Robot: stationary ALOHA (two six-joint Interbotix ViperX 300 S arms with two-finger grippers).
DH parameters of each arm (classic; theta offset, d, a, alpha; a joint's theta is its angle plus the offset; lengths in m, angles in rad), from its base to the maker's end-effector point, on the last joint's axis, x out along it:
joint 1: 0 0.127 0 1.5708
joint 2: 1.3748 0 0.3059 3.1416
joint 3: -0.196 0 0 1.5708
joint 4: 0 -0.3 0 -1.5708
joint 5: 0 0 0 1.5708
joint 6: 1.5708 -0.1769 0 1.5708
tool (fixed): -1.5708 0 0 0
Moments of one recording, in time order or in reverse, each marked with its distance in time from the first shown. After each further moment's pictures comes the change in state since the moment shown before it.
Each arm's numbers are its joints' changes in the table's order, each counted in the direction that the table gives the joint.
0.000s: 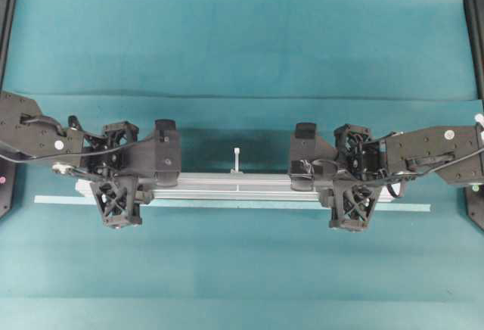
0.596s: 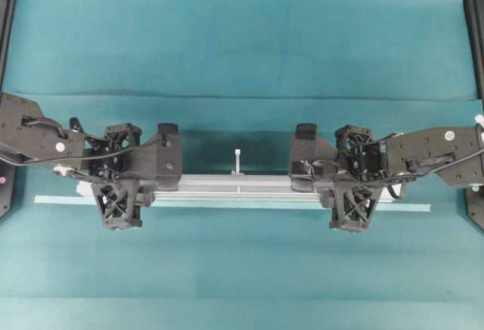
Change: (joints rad) left arm -0.003 -0.005 0.000 0.000 -0.012 -0.037; right arm 0.003 0.000 0.000 0.000 0.003 -0.005
